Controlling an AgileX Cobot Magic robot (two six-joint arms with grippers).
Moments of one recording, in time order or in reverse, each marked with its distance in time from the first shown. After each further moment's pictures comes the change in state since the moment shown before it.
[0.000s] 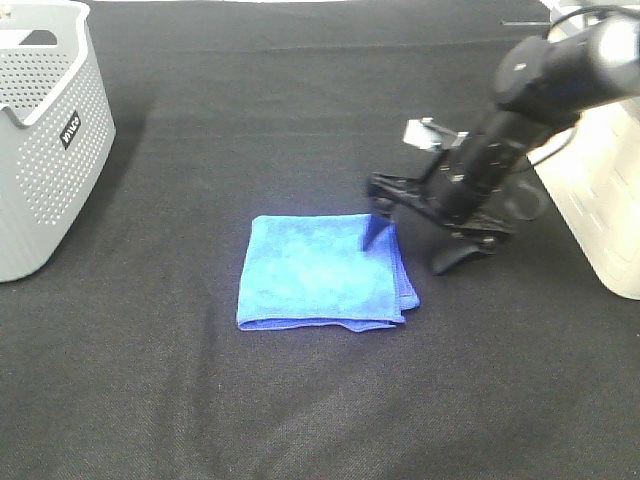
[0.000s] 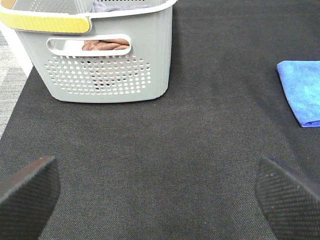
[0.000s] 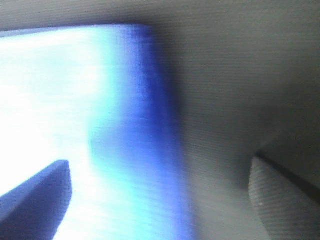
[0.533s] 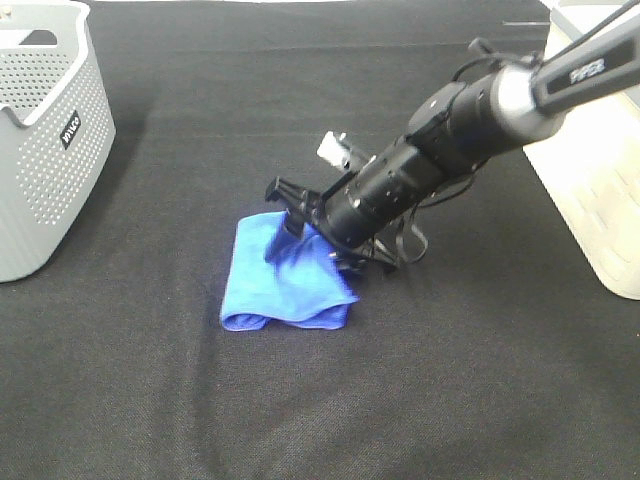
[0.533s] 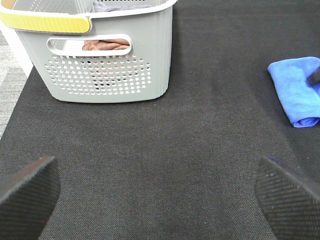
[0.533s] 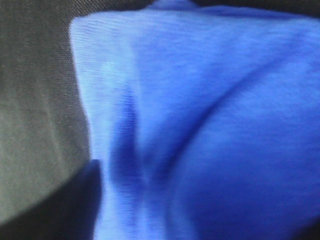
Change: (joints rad) left arm 0.000 0.000 0.000 0.000 0.000 0.000; right arm 0.166 0.070 -0.004 0.456 -0.131 -0.221
